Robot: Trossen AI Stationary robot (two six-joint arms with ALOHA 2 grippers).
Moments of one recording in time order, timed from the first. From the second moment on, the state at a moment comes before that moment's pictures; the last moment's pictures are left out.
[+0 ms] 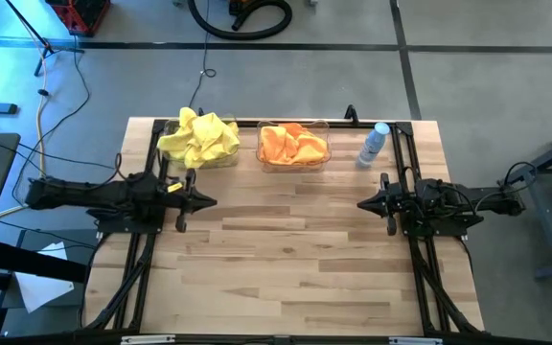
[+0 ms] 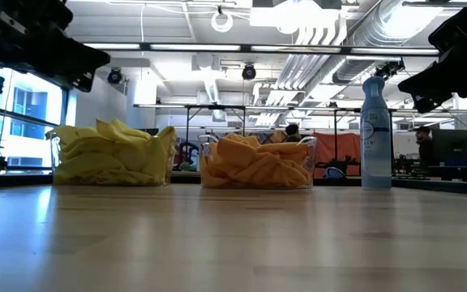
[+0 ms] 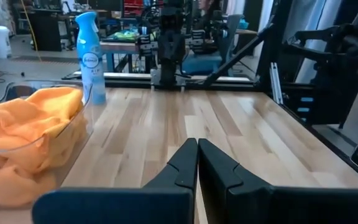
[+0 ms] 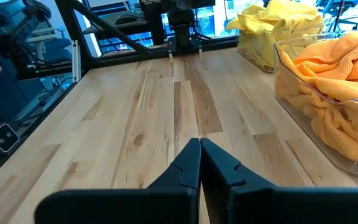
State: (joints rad) left arm -0.01 0.31 0.11 0.13 0.03 -0.03; right arm 0.09 0.01 0.12 -0.33 0.07 0.16
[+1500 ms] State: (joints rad) left arm -0.01 0.04 0.01 0.05 0.18 0.05; right arm 0.08 0.01 0.12 -0.33 0.06 0.16
